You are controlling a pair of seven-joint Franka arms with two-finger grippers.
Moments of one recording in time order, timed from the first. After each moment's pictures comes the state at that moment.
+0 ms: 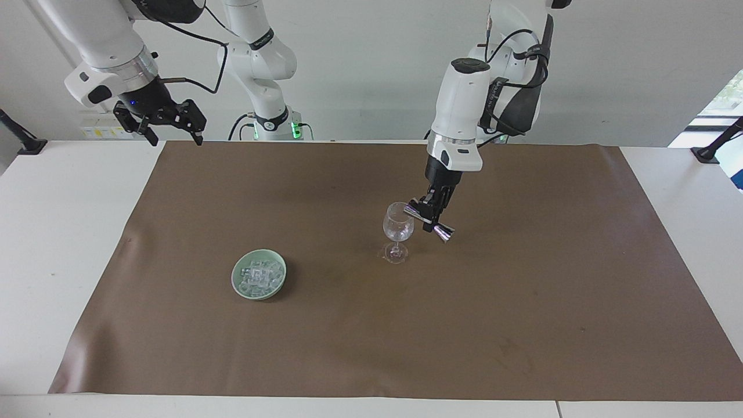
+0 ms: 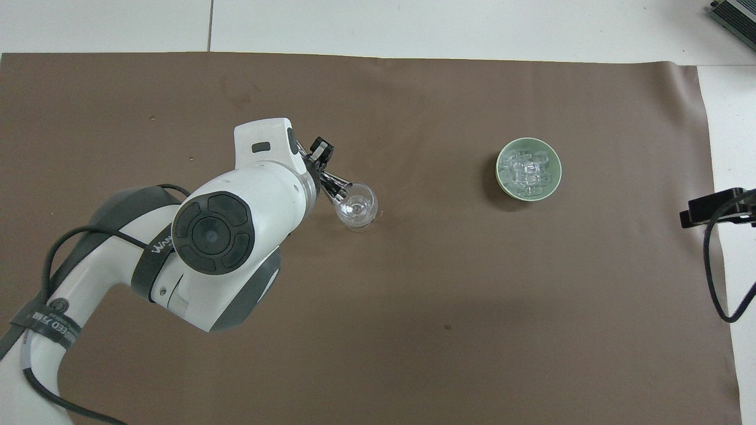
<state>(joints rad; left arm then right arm) -0.42 0.11 -0.14 -1.91 0.16 2.45 -1.52 -0.14 -0.04 0.05 -1.57 0.01 1.45 -0.08</state>
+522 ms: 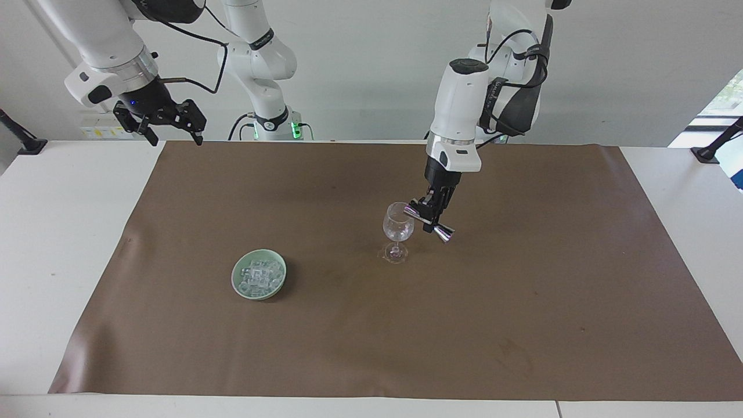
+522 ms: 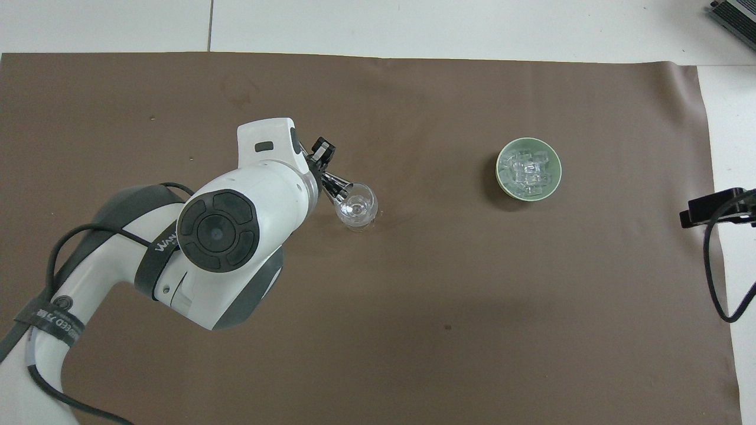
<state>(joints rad) -0.43 0.12 -0.14 -1.90 0.16 2.44 -1.52 -0.14 -0.04 0.05 -1.57 0.01 1.45 -0.08</state>
